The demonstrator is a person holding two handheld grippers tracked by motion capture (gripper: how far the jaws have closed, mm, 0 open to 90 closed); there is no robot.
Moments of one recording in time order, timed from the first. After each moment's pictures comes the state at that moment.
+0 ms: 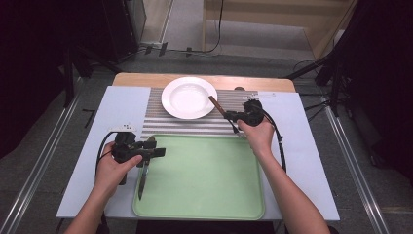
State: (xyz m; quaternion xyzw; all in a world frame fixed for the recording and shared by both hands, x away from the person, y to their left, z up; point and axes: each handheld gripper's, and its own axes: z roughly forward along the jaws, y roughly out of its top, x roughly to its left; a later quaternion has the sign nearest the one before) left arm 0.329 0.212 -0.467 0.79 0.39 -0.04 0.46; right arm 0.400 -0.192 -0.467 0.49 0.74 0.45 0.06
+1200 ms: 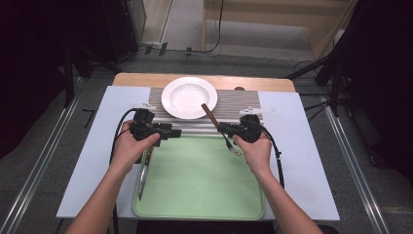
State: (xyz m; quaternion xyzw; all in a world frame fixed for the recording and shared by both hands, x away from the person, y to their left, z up) left arm 0.371 0.159 -0.434 0.80 0.39 -0.04 0.45; right arm 0.346 -0.173 -0.464 0.46 0.74 0.49 0.05
